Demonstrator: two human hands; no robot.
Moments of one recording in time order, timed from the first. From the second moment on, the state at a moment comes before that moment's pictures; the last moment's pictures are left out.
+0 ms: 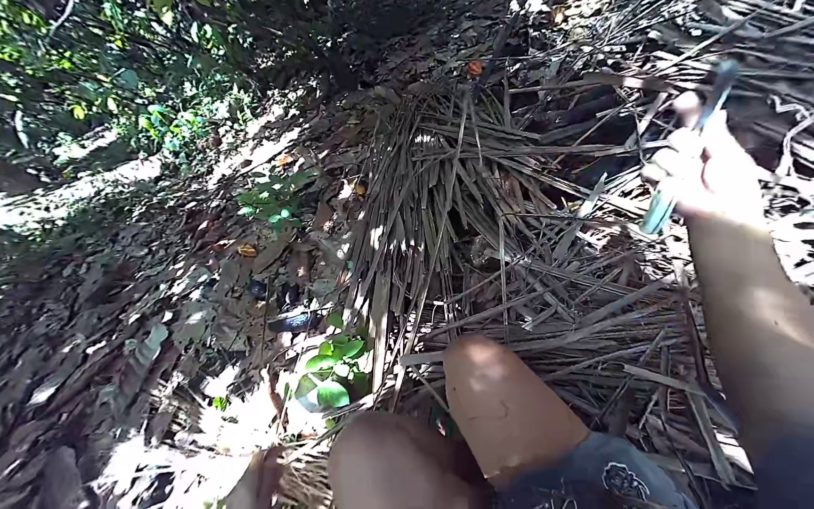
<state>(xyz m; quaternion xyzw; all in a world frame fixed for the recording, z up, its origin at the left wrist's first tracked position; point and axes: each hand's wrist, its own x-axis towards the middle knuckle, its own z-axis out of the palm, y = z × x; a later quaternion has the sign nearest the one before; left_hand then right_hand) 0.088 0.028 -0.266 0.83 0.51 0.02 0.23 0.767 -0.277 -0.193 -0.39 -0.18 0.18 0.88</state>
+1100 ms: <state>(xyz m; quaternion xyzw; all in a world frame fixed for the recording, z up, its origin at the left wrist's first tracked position) 0.242 -0.092 -0.185 0.70 0.31 0.11 0.63 0.600 -0.151 -0.189 -0.34 -0.48 0.42 0.69</state>
